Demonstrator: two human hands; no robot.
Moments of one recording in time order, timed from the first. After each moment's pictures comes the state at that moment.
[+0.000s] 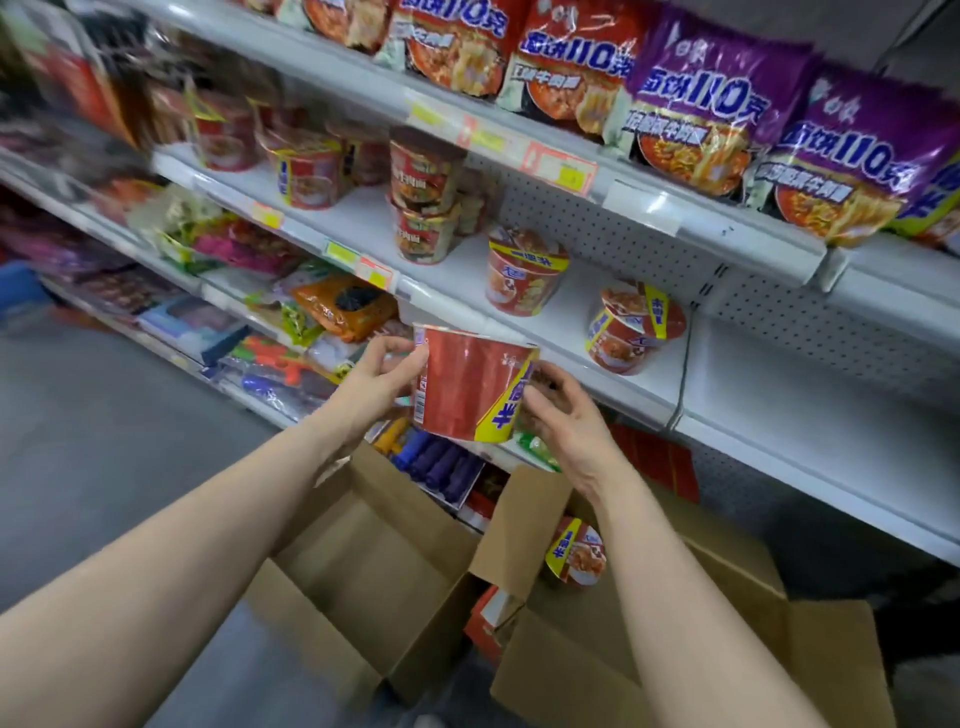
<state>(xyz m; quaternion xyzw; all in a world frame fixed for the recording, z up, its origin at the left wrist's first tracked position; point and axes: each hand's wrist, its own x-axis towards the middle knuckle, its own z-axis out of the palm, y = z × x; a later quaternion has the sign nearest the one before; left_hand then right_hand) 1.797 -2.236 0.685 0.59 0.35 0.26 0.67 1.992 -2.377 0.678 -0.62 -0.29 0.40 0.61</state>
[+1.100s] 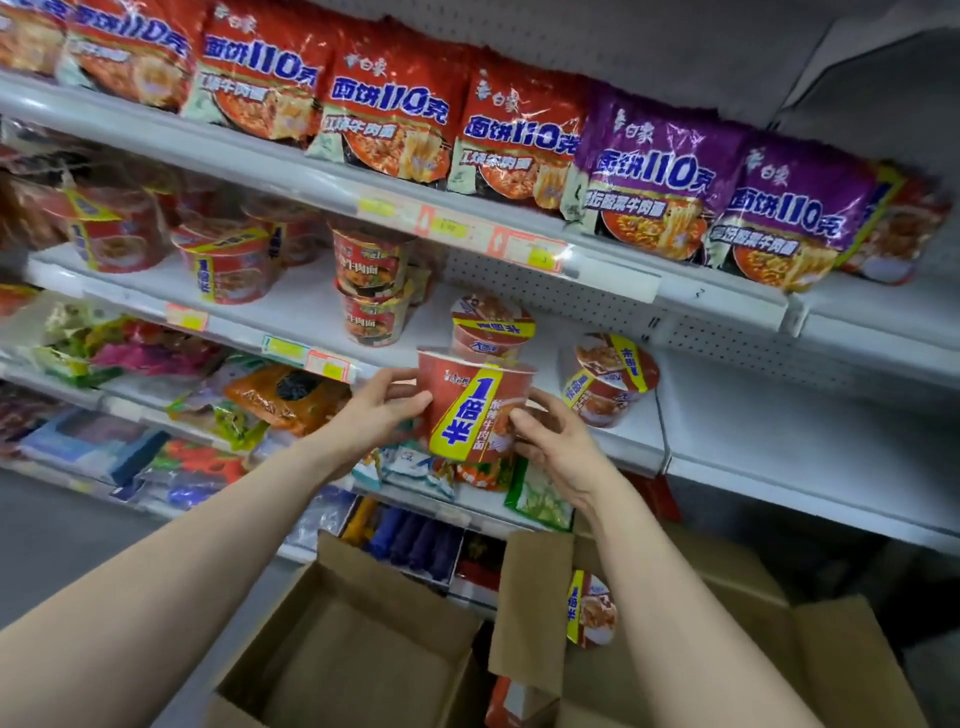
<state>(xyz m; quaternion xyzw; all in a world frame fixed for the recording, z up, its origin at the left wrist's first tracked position) 1.847 -2.100 0.701 0.65 0.26 0.16 0.70 2.010 -2.283 0.705 -0.64 -0.23 0.35 0.65</state>
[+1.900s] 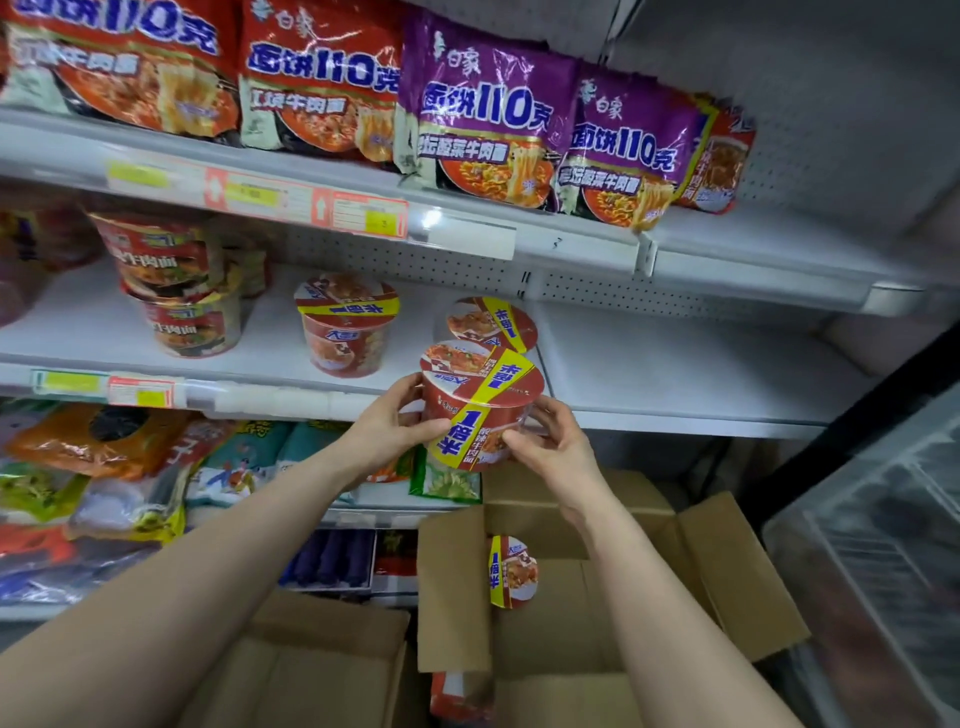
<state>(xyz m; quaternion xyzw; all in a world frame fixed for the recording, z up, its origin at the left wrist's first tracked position) 1.978 -2.170 0.669 0.72 0.10 0.04 0.68 2.059 -2.389 0.678 -0.74 -0.15 0.15 0.63</state>
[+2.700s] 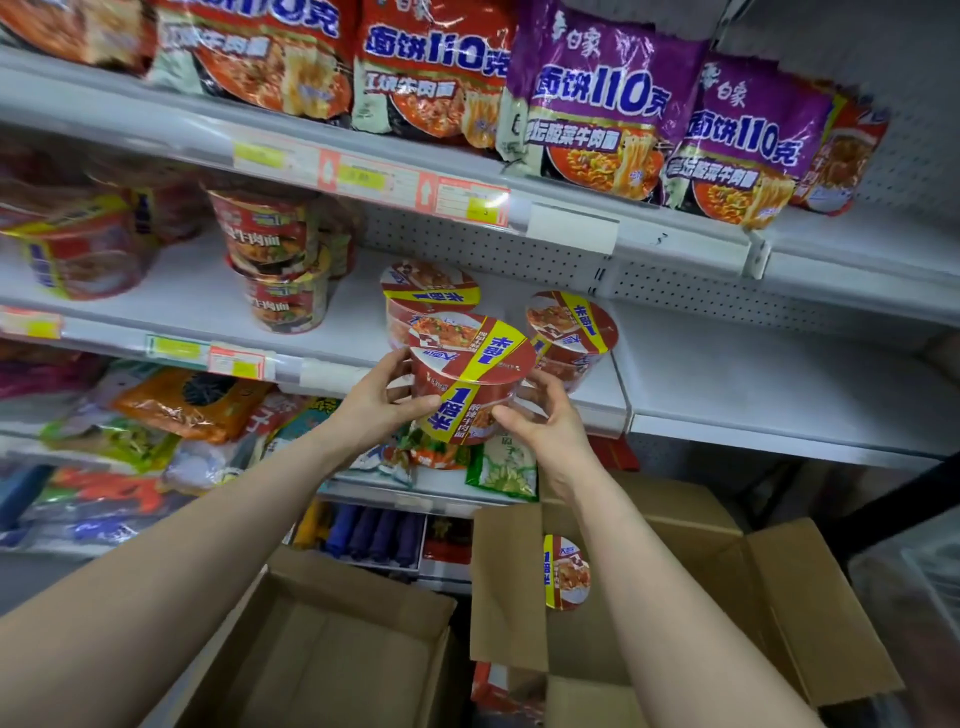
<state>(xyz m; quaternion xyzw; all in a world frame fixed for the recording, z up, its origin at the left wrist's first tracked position) 1.939 -2.090 0.648 0.70 0.14 0.11 0.70 2.042 -2.295 0.672 -0.71 -0.18 0.22 0.64</state>
